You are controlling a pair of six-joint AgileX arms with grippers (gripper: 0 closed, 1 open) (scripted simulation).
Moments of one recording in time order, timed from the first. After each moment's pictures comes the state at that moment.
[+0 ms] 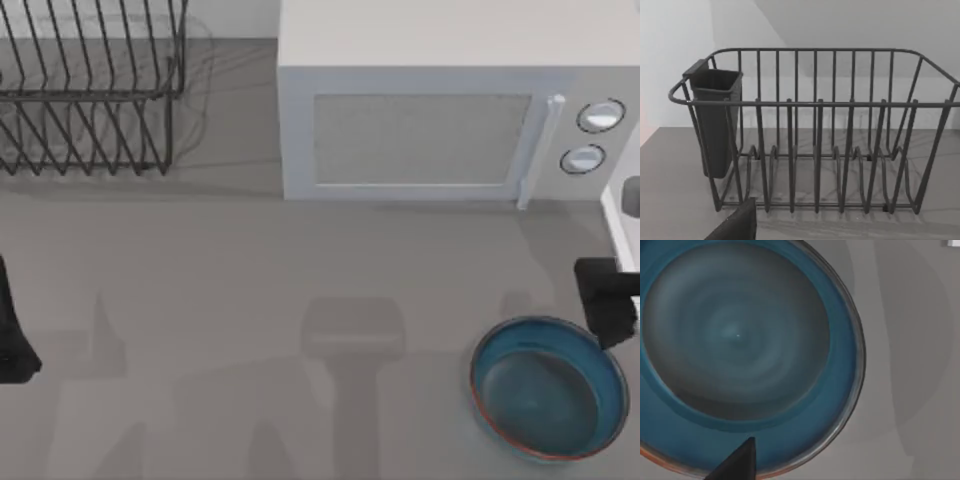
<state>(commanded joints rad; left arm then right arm) 0.00 0.00 0.00 0.00 0.00 0.00 0.29 1.45 1.08 -1.18 0.00 0.30</state>
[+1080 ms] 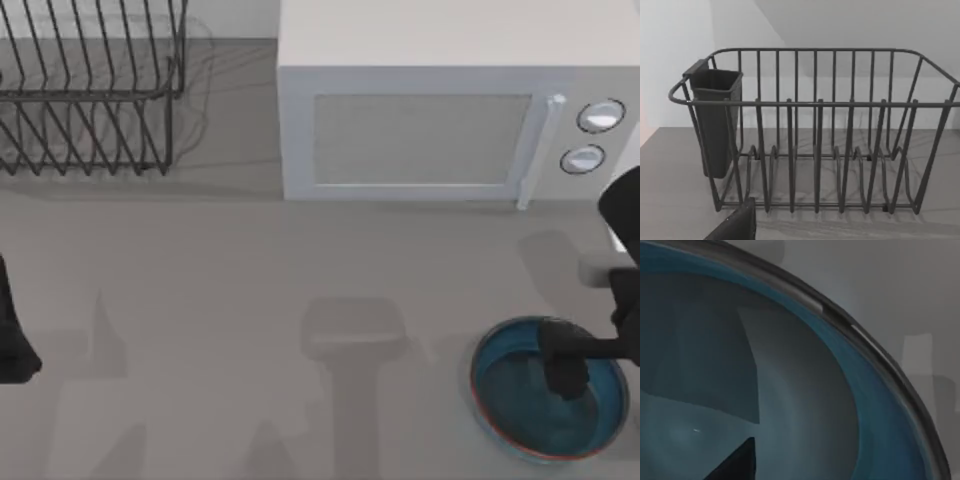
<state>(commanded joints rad) 0.00 0.00 0.00 0.00 0.00 0.00 0.30 1.61 0.81 -0.77 0.00 0.31</state>
